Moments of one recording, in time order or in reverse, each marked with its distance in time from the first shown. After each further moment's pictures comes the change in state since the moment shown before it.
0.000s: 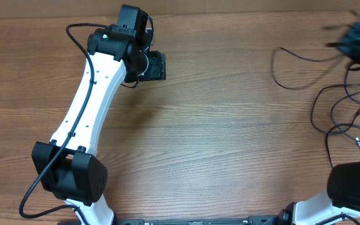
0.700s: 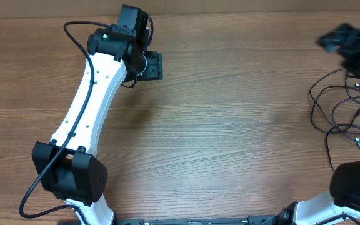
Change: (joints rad) left arm 0.000 0.000 0.000 -0.004 -0.104 0.000; right arm -0.011 0.003 0.000 -0.111 -0.578 -0.188
